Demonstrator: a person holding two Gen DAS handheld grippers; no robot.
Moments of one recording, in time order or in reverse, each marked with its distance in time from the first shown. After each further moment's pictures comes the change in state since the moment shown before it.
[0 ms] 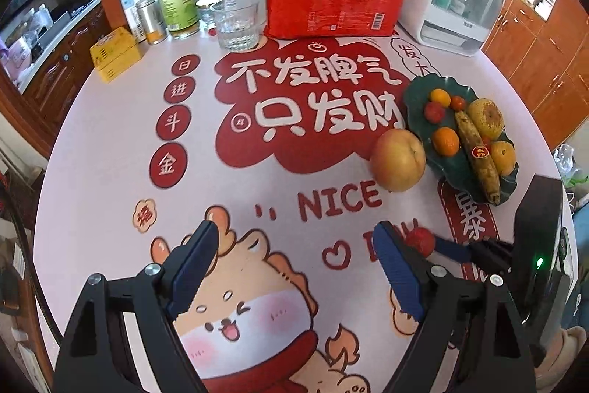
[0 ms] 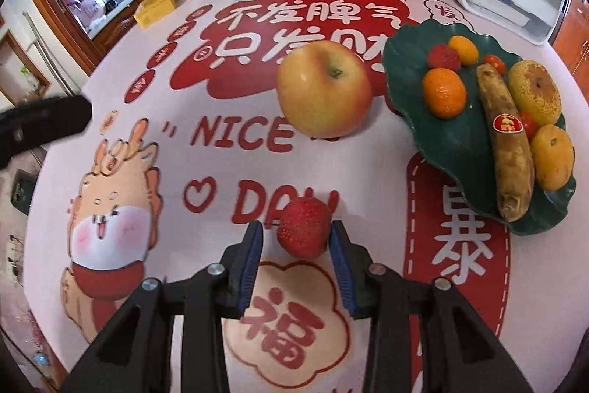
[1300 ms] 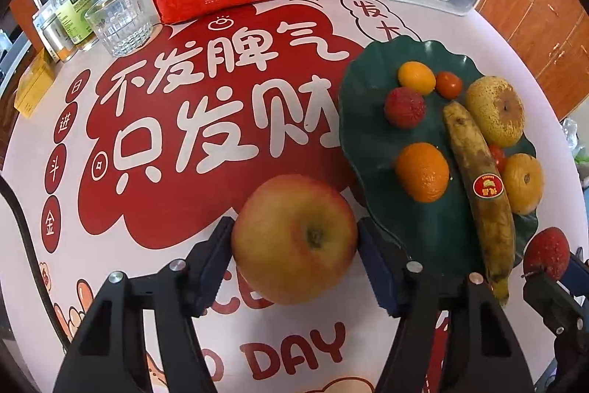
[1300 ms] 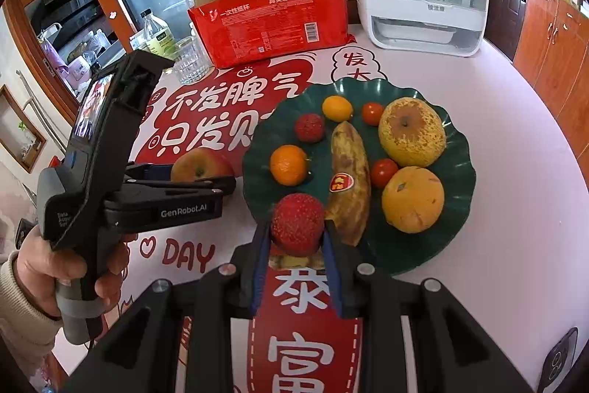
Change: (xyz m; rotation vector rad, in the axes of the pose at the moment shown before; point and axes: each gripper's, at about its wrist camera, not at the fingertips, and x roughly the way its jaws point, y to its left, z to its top) left arm 0.125 -0.118 0.057 0.073 0.115 -0.019; right arm -0.081 -0.118 0.015 0.120 -0.189 -0.014
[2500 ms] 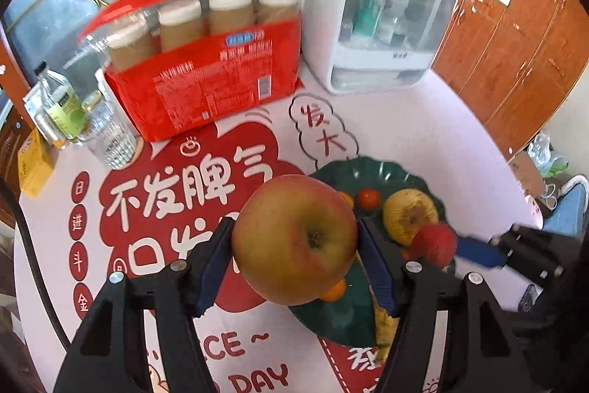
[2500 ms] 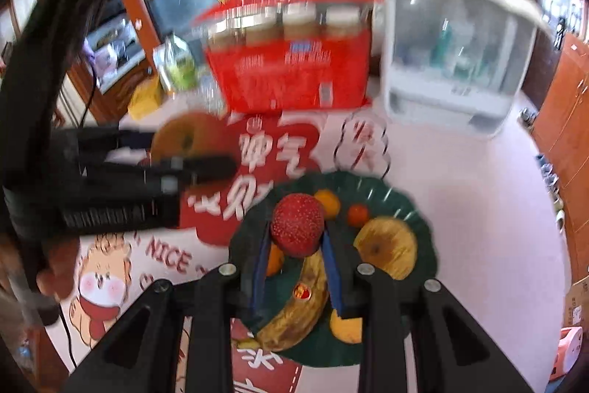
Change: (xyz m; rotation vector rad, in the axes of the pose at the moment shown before) left arm -0.089 -0.044 0.092 0.085 -0.128 -0.071; right arm 0.004 -0.024 0.091 -0.177 0.011 0.073
